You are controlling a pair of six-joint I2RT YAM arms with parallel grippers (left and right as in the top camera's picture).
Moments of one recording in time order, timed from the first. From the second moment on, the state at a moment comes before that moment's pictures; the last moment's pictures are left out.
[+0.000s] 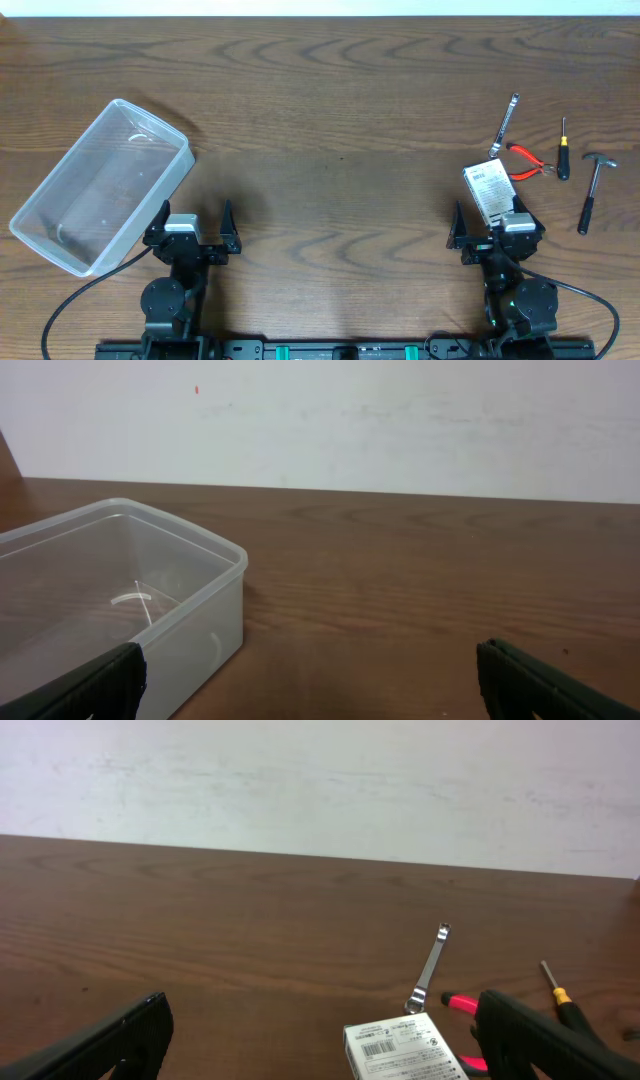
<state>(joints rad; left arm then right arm) -0.04 0.01 0.02 -0.11 0.01 -0.06 0.14 0.01 0.01 -0.06 0.07 -0.02</state>
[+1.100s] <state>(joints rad) -0.04 0.01 0.02 -0.11 0.01 -0.06 0.14 0.01 0.01 -0.06 0.07 -0.02</state>
